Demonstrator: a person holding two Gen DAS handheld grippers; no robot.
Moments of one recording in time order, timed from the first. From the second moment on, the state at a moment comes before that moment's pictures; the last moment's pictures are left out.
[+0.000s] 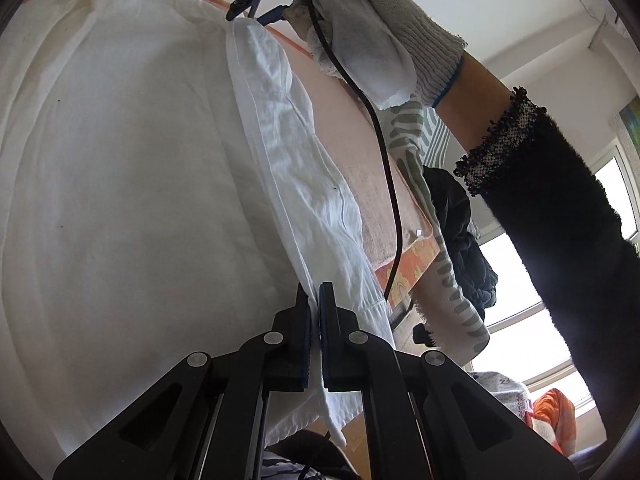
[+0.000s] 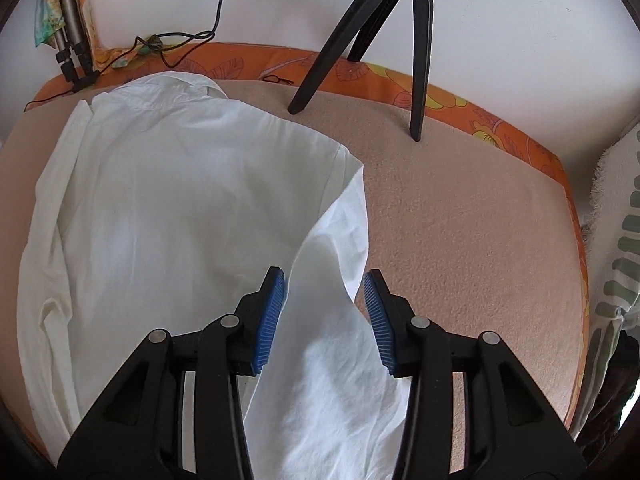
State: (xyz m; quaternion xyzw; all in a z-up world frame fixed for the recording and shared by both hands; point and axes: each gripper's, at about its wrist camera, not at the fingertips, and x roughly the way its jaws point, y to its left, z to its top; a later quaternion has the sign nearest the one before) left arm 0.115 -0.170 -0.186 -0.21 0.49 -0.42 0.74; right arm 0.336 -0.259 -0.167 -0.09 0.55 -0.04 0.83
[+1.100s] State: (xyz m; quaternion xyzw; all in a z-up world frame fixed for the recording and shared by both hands) left arm 0.088 -0.156 -0.184 -0.18 0.50 -0.38 0.76; right arm 0.232 -0.362 -0.173 -0.01 0.54 -0.01 0.84
